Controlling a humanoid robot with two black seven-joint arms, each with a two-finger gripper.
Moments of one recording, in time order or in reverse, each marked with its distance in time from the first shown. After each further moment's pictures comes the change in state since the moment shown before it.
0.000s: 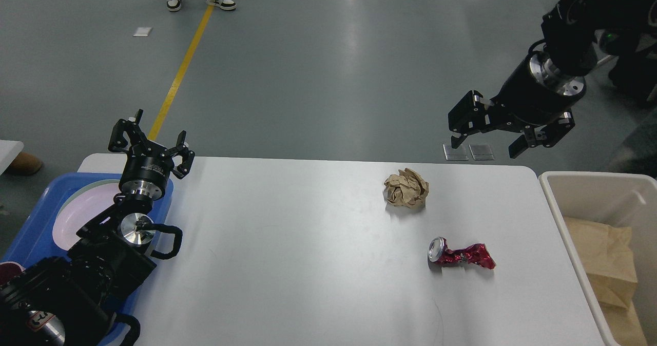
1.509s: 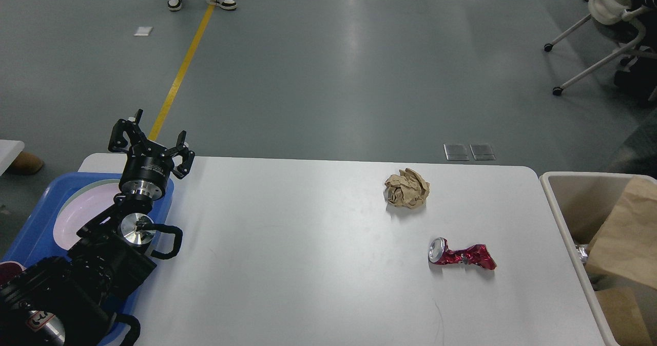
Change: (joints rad) left arm 0.000 0.000 0.000 0.000 0.000 0.000 0.000; right arm -1.112 -0.432 0.215 -0.682 -0.064 -0.757 -0.006
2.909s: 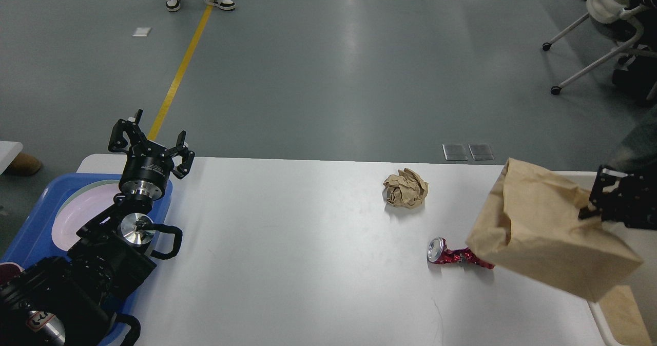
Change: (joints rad) left arm 0.000 0.000 0.000 0.000 0.000 0.000 0.000; right arm 0.847 -0.158 -0.099 0.624 -0.124 0.779 0.000
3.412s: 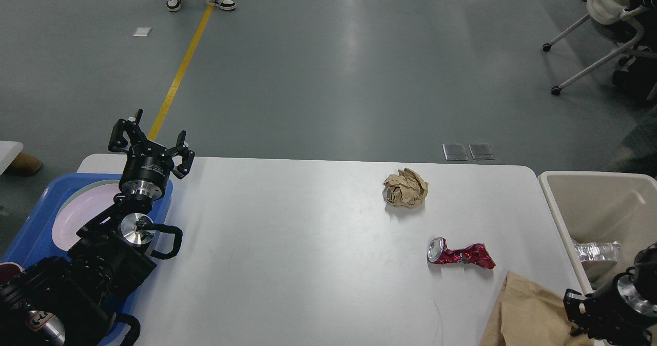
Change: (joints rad) left arm 0.000 0.000 0.000 0.000 0.000 0.000 0.000; right arm -0.569 0.192 0.001 -0.024 0.054 -0.385 0.003
